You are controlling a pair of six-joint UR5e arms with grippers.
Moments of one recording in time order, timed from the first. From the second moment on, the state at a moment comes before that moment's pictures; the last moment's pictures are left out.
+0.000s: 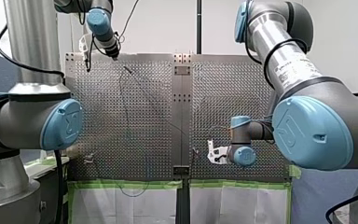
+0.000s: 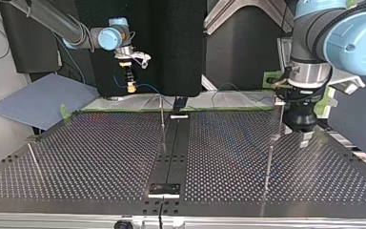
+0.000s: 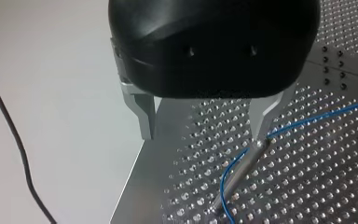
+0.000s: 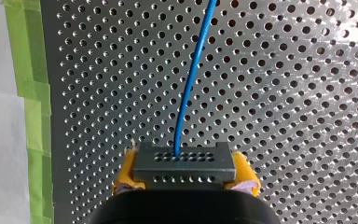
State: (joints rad) left arm -0.05 -1.40 -1.65 -3.36 -1.72 -1.84; right arm 2.00 -0.80 1.91 -0.96 1.53 1.49
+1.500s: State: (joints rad) left arm -0.06 -1.40 -1.65 -3.37 -1.79 -1.84; right arm 2.00 -0.80 1.91 -0.96 1.53 1.49
